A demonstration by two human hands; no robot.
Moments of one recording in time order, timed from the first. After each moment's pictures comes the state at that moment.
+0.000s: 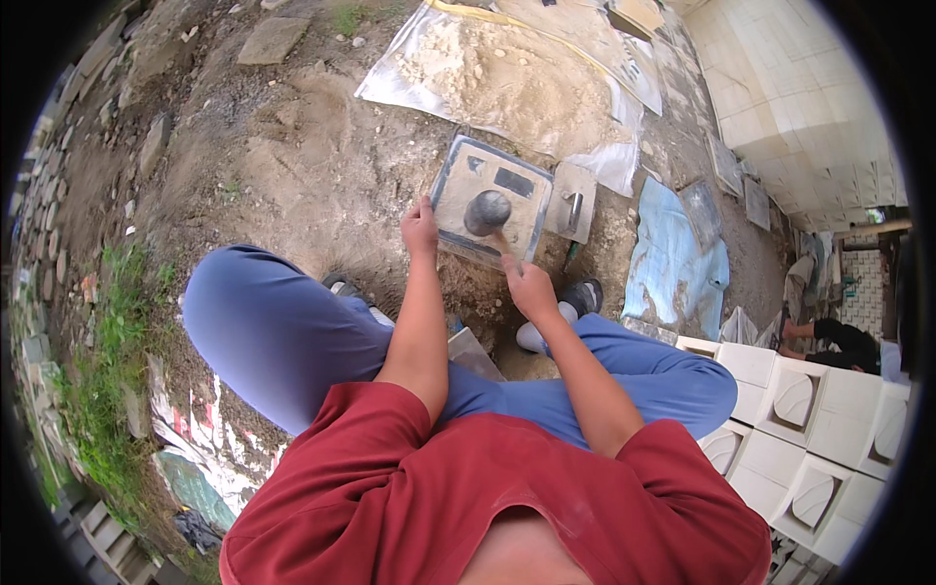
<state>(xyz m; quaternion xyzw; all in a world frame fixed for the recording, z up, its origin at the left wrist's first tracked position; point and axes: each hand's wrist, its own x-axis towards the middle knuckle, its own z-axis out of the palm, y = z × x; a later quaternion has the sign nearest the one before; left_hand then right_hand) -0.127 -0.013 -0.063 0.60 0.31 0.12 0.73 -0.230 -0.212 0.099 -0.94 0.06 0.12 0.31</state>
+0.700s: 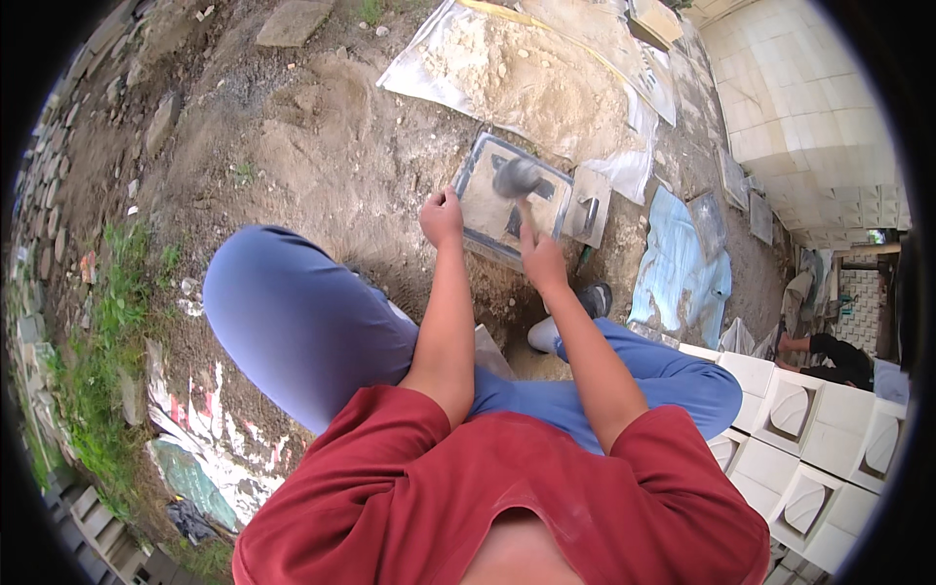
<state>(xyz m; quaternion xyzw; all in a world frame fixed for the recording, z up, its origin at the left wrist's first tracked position) -0.115 -0.036 -0.009 0.70 0.39 0.09 0.59 -0.180 -0.201 0.101 -0.95 0.12 0.04 0.28</state>
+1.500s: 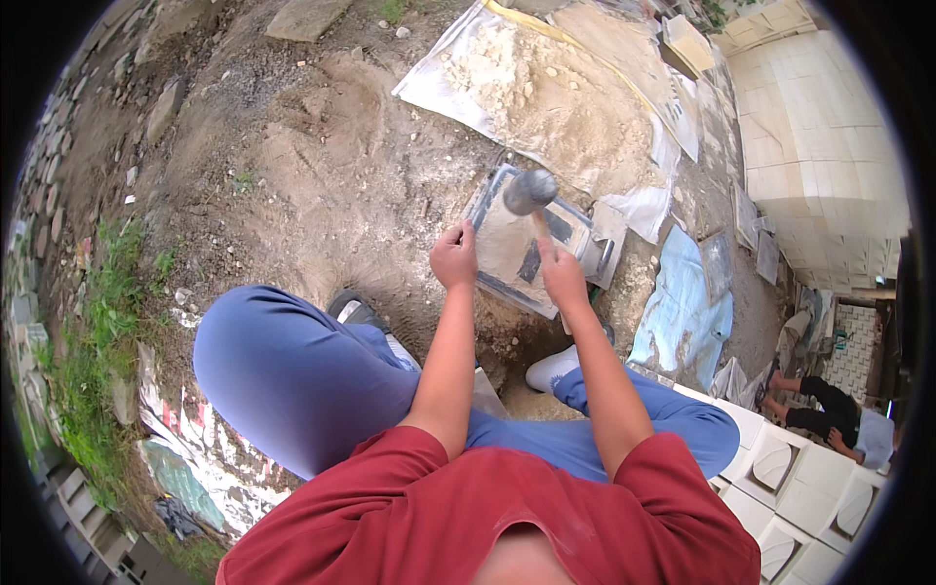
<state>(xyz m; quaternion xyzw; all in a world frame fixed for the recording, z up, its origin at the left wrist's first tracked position) -0.119 -0.029 -0.010 0.71 0.37 0.15 0.57 -0.112 -0.197 0.095 -0.94 0.10 0.12 0.32</state>
